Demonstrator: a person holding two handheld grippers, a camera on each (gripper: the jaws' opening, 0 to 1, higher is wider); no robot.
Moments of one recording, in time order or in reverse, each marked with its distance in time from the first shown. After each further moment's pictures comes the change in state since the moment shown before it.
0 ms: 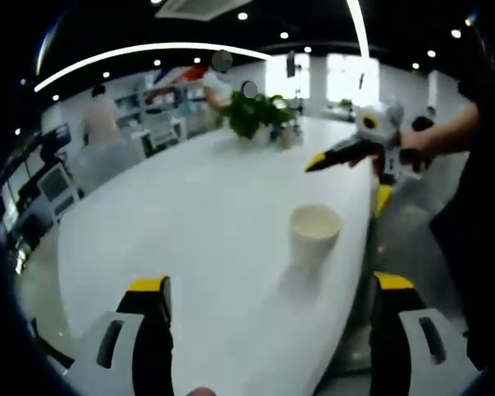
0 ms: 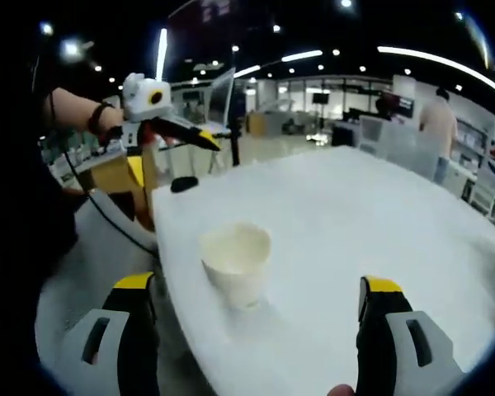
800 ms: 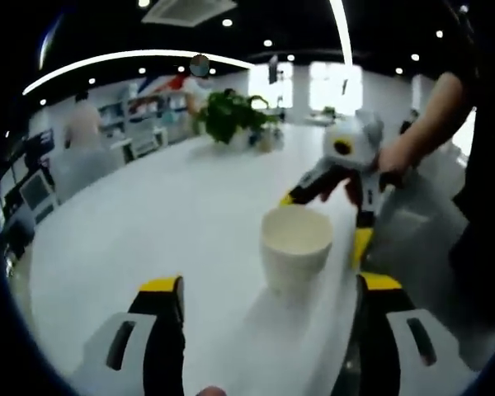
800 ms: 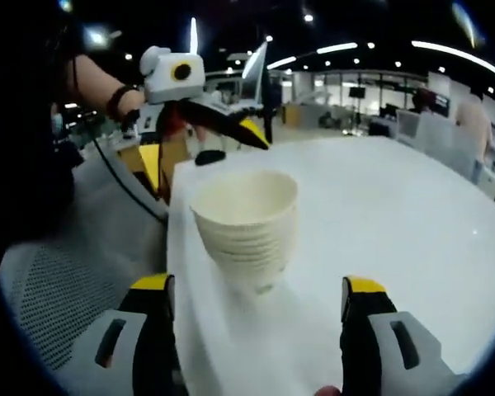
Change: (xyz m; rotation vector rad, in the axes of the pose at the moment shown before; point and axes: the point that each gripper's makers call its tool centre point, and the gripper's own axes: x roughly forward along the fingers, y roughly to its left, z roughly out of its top) left arm 0.077 -0.031 0.001 0.004 -0.074 -0.098; right arm 0.051 0.008 -0.045 -0.036 0.019 0.187
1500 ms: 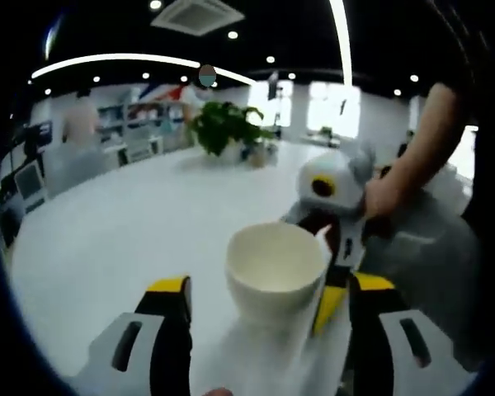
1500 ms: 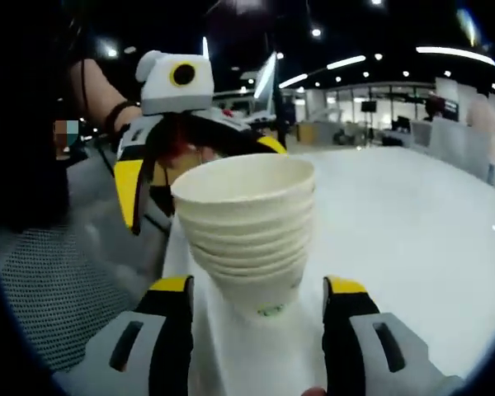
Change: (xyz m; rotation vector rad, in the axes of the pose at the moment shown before) left arm 0.043 -0.025 0.010 -0.029 -0.106 -0.033; right arm 0.035 0.007 0.000 0.011 -0.121 0.086
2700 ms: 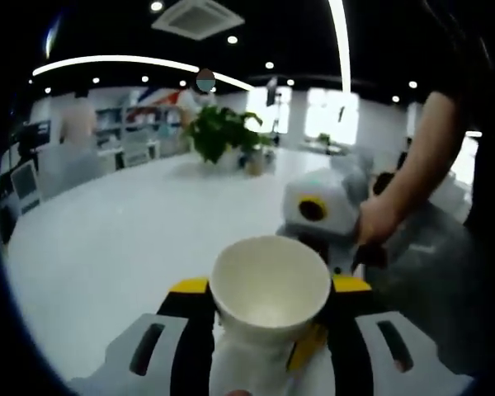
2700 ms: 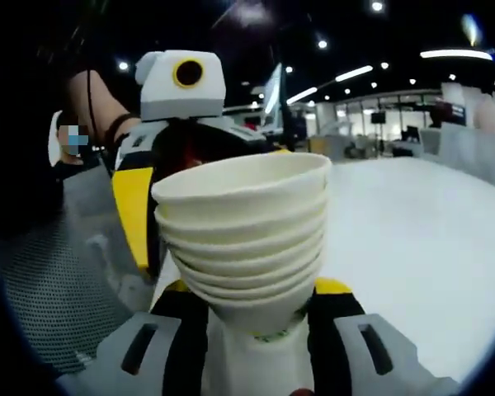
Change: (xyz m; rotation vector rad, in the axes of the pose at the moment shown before) left arm 0.028 0.009 0.026 -0.012 -0.028 -0.024; right arm 0.008 -0.018 0.020 -0.023 -0.084 0.055
